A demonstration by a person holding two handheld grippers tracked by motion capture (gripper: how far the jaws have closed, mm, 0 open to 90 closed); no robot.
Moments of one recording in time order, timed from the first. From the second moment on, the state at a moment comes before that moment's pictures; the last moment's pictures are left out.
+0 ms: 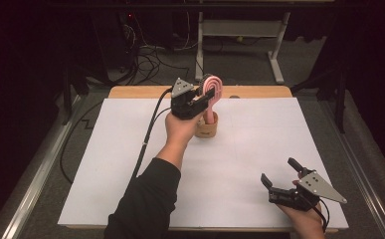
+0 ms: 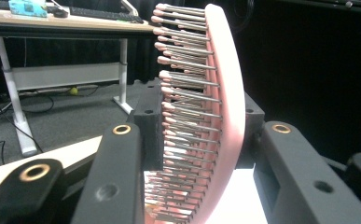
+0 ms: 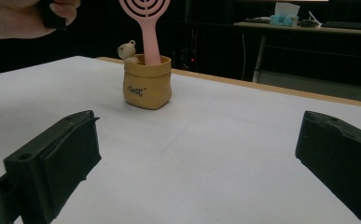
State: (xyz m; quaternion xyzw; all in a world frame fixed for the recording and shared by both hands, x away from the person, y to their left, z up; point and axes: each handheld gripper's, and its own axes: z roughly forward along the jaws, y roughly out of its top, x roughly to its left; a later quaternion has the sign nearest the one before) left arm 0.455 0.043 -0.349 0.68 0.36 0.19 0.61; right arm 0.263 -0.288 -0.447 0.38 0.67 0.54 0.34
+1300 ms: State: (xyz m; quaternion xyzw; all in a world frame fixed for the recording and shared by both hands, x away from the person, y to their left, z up) left arm 0.462 0.044 -0.365 0.69 0.37 0.22 0.58; right arm 0.262 -0.288 -0.445 0.38 0.67 0.54 0.34
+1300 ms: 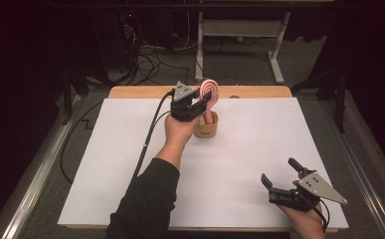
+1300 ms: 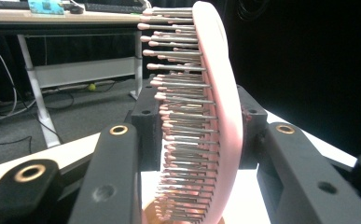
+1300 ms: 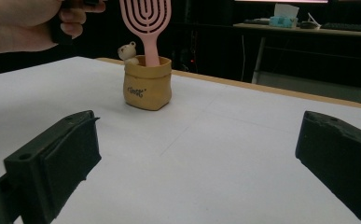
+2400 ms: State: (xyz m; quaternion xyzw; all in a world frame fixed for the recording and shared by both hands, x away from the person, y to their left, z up) left arm 0.462 0.055 -0.360 0.72 0.37 0.22 0.54; right arm 0.261 -0.285 -0.445 0.38 0.67 0.54 0.35
